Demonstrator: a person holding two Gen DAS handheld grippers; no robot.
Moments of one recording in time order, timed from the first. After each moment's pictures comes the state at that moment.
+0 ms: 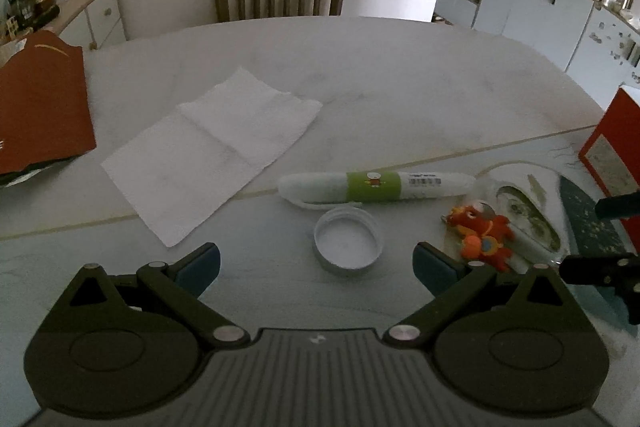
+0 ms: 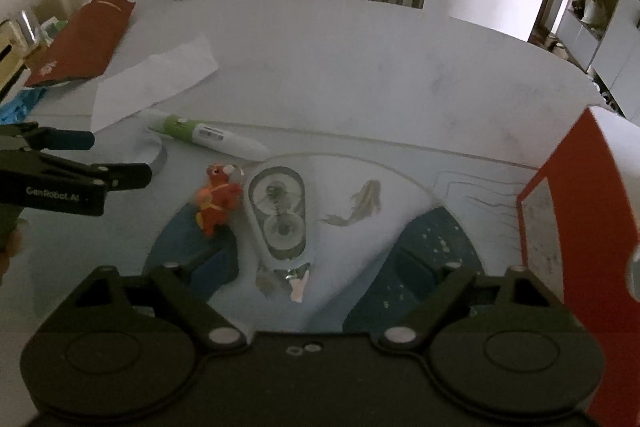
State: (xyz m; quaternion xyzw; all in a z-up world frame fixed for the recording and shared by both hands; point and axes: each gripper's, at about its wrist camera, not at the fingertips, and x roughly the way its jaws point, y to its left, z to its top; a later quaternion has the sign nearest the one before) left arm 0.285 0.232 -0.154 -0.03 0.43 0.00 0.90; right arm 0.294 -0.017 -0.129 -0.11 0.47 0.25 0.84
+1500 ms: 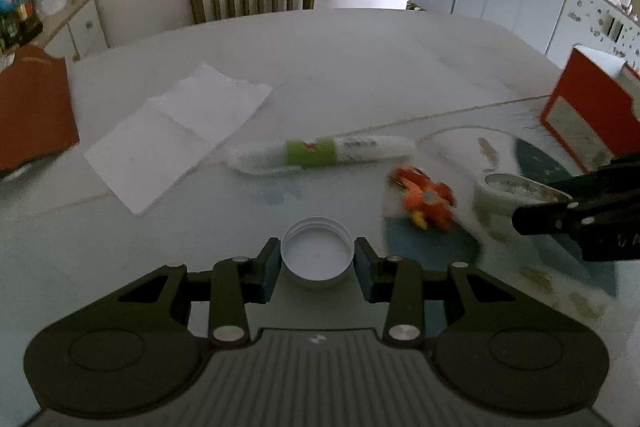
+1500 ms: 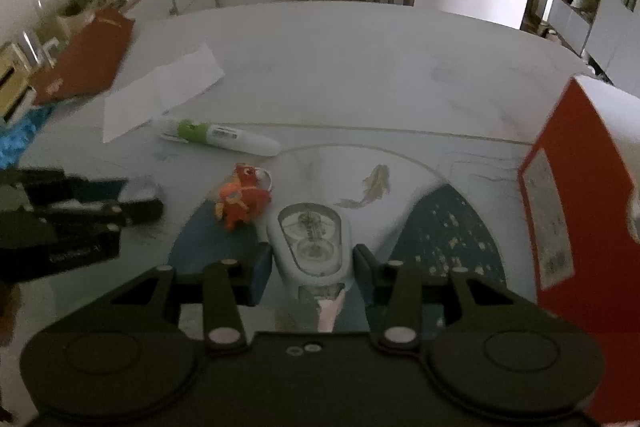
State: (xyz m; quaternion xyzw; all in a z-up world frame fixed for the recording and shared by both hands) left arm 0.248 0.195 -0.144 -0.01 0.43 -0.03 0.90; right arm 0.269 -0.027 -0.121 -0.07 0.46 0.24 0.85
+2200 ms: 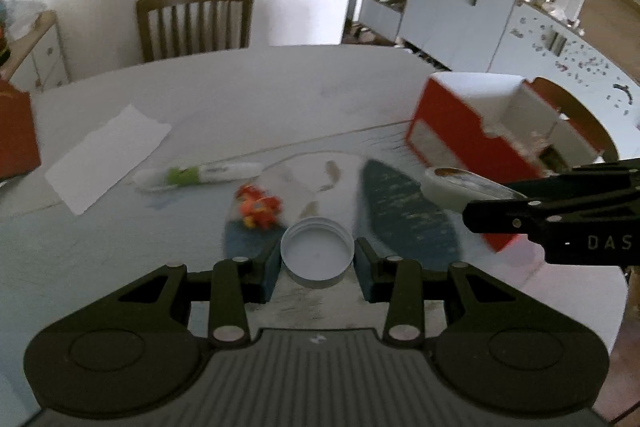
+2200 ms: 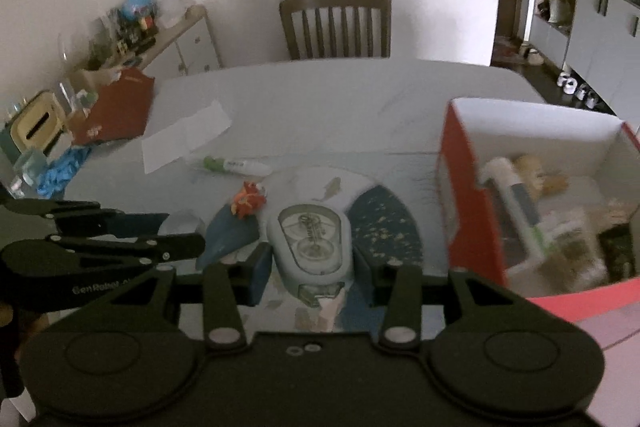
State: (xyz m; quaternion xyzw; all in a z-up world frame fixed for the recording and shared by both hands) left arm 0.183 0.103 -0.064 -0.03 0.40 -0.10 0.91; right arm 0.201 -0.113 -0.041 -0.02 0.41 0.24 0.88
